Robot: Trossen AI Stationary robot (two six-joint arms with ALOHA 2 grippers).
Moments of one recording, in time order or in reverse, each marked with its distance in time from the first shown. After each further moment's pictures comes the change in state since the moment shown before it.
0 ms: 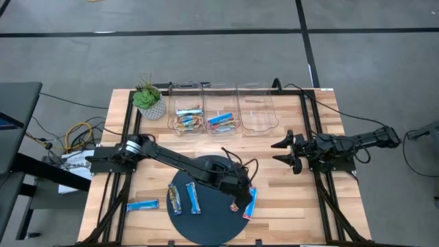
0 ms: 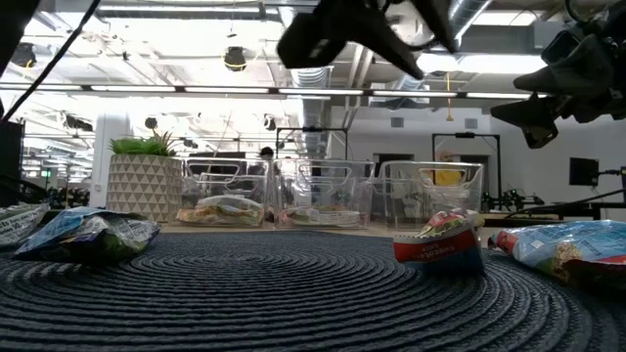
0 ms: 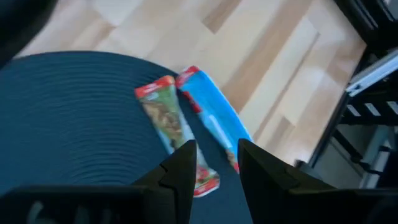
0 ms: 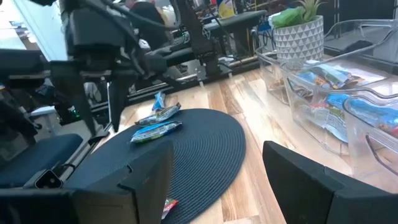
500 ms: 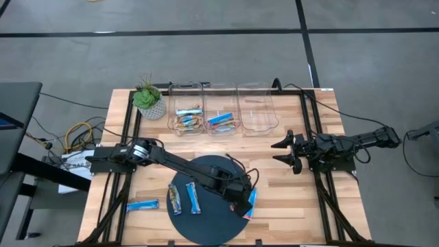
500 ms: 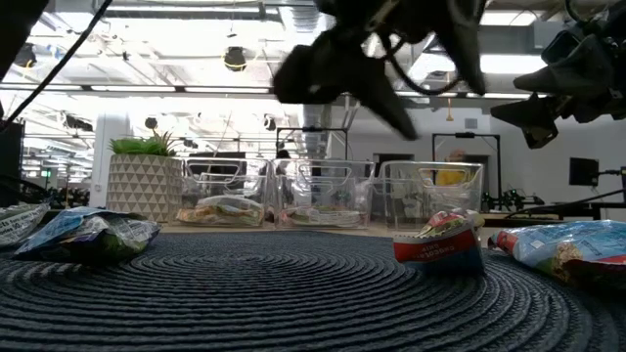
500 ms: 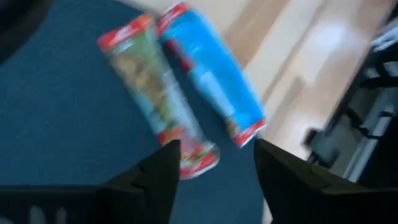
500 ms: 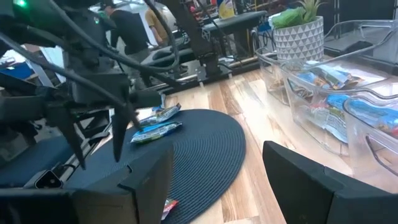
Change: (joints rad) left arm -0.013 0.102 0.036 -0.018 0.130 -0.012; right arm 0.000 0.000 0.000 0.001 0.000 0.000
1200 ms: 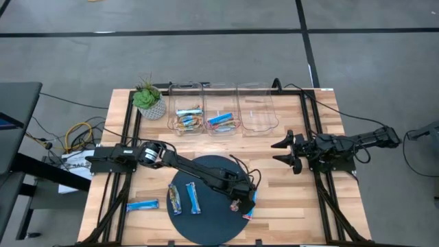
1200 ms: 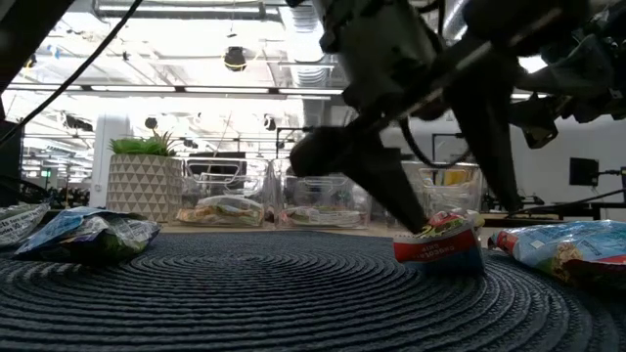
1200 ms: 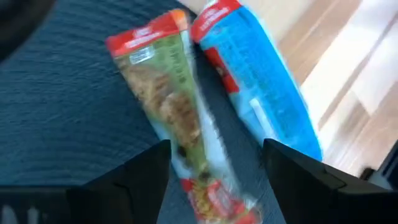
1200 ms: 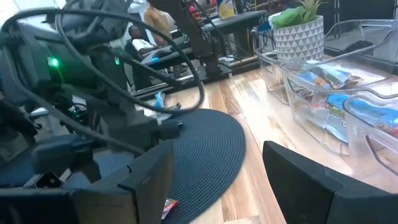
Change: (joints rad) left arm 0.027 0.127 0.001 0.067 0.015 -0.031; right arm 0.000 0.000 0.000 -0.001 0.000 0.000
